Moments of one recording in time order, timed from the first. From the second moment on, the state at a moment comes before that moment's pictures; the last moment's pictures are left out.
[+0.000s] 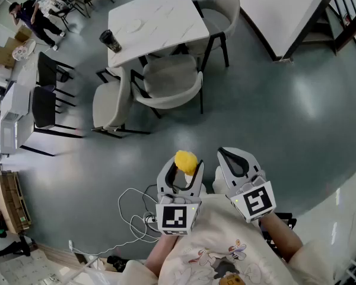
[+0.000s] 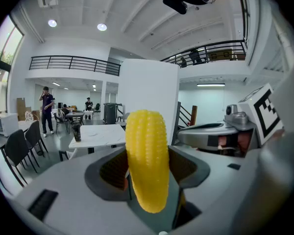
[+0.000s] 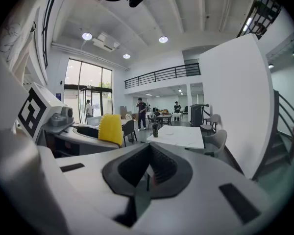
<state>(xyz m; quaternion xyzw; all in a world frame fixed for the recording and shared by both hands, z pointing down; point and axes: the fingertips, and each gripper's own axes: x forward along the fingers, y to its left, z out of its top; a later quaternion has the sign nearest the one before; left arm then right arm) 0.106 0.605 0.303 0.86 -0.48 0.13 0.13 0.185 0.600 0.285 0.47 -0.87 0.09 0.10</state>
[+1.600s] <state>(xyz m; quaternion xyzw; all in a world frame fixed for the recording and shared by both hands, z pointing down) 0.036 0.439 0.316 0.81 -0.55 0.13 0.15 0.147 0.420 0.291 0.43 -0.89 0.10 0.10</state>
